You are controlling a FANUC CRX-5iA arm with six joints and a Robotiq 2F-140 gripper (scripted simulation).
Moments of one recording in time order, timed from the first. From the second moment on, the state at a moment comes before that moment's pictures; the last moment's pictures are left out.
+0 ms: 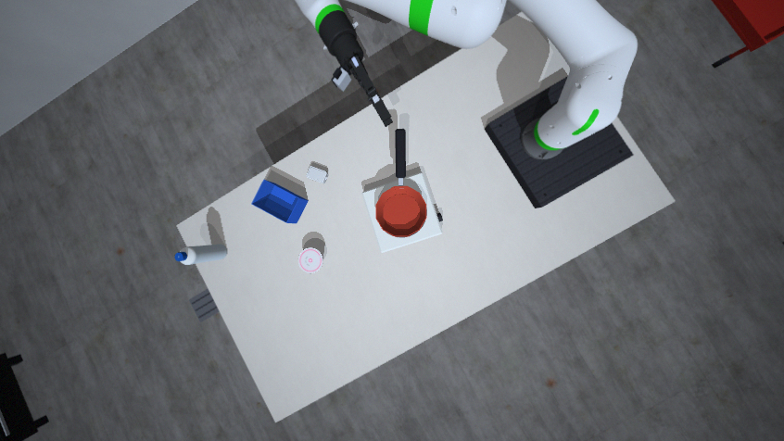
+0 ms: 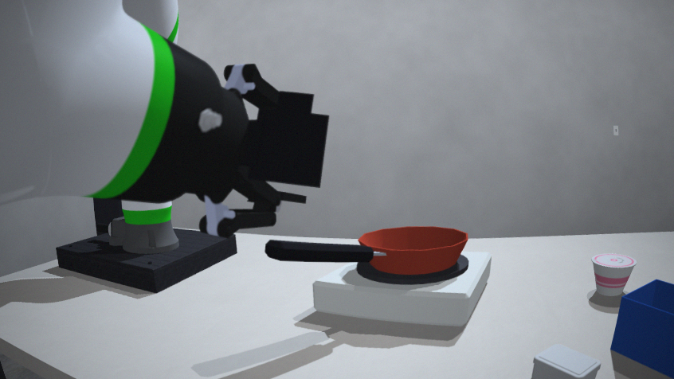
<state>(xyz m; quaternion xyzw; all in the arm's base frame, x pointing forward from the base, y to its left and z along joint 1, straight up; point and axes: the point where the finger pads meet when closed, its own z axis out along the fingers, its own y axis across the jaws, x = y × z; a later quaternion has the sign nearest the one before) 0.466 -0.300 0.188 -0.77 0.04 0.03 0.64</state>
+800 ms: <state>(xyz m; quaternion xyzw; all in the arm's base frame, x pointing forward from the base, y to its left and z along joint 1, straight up) 0.467 -0.300 0.126 -0.77 0.04 0.03 0.64</state>
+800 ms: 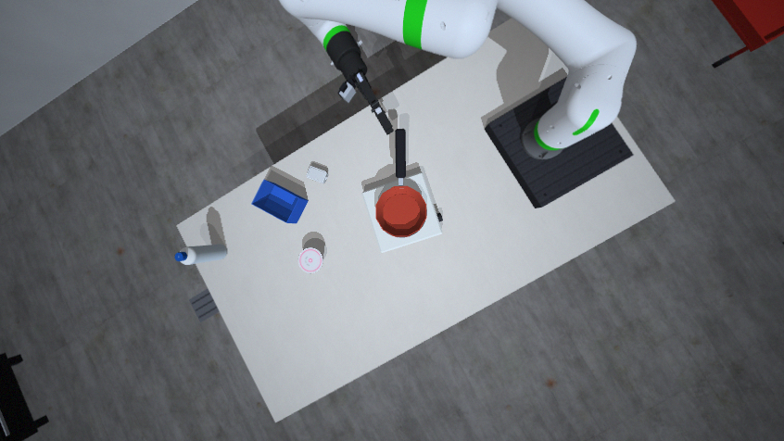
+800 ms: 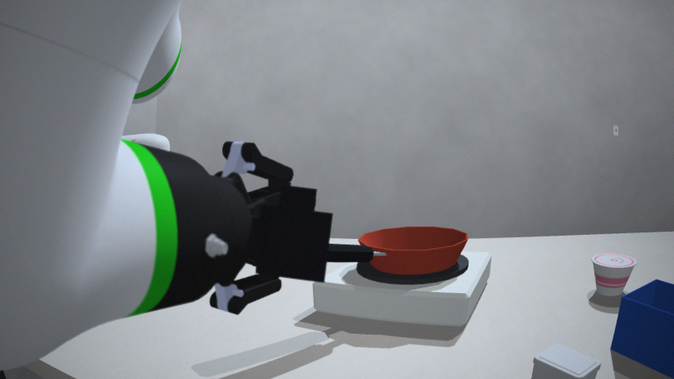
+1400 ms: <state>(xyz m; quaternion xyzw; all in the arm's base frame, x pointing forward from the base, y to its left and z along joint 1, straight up) 0.468 -0.301 0.097 -0.77 0.04 0.03 0.64</state>
